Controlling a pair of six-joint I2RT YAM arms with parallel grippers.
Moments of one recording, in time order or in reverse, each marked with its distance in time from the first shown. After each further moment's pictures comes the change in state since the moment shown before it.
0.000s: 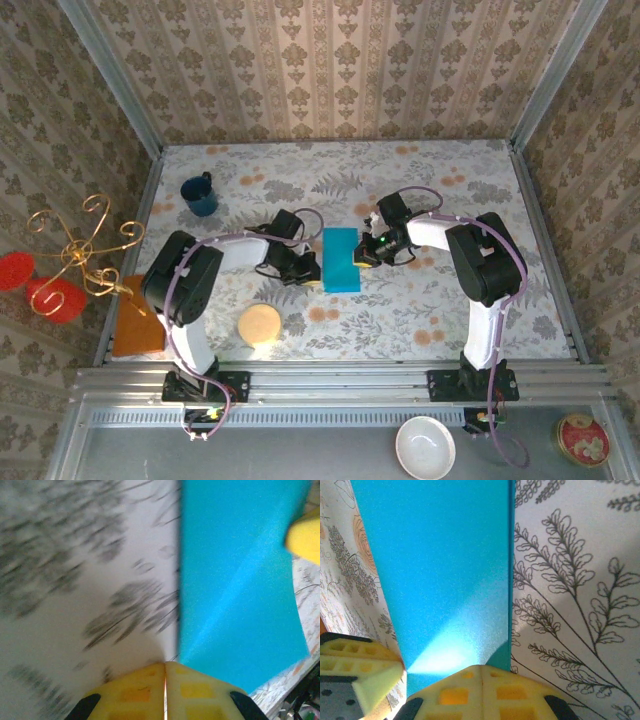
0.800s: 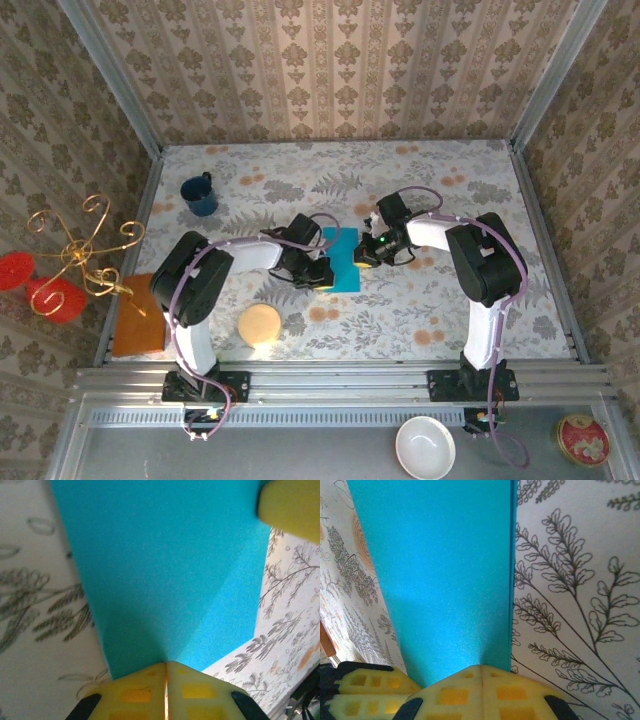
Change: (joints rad) left arm -0.114 0.030 0.029 0.025 -0.028 -0.026; right arm 0.003 -0.003 -0.002 0.001 0.007 0.004
